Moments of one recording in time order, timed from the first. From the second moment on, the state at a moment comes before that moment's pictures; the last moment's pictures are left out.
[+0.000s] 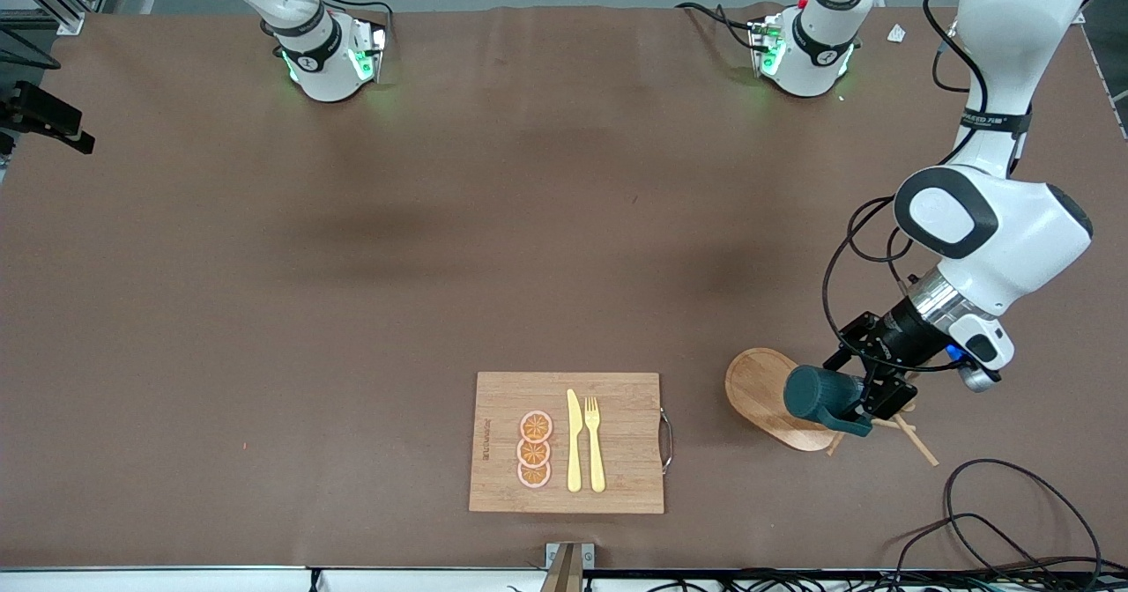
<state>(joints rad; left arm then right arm) 0.02 0.41 -0.18 -1.82 -0.79 2.66 -0.83 0.03 -0.07 -0.13 -1.54 -0.01 1.40 -0.09</state>
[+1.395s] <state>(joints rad) -0.06 0.41 -0.23 -1.78 -0.79 2.69 -0.88 0.03 -0.07 -0.13 -1.54 -0.01 1.40 -0.09</state>
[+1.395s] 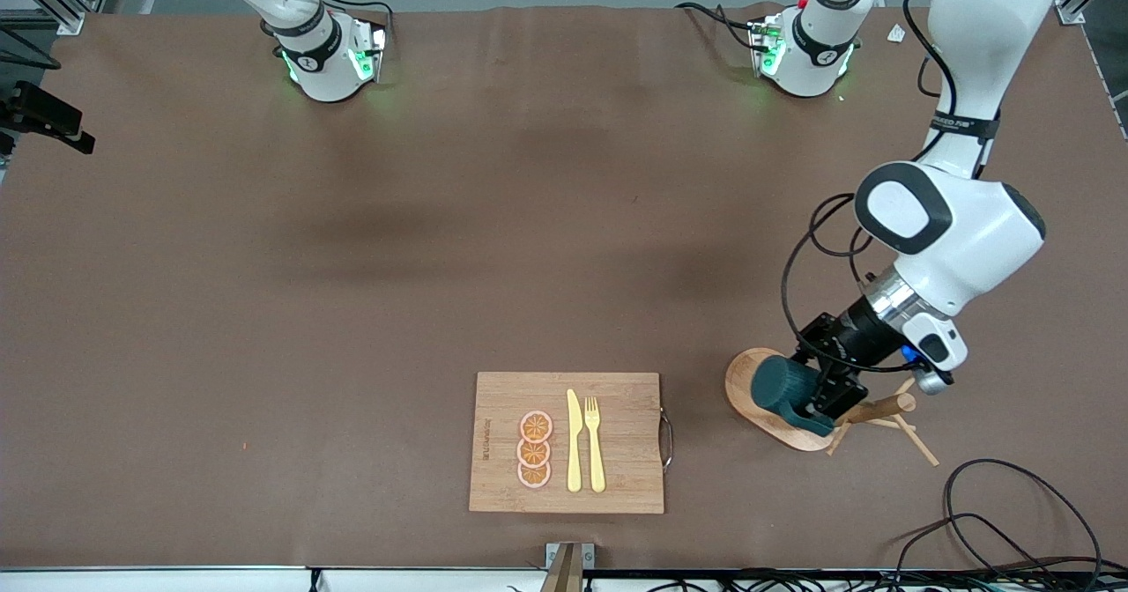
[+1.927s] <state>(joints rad) -0.24 0.38 -0.23 -1.77 -0.50 2.69 -1.10 0.03 -0.07 -0.13 -1.54 -0.01 1.40 -0.09</state>
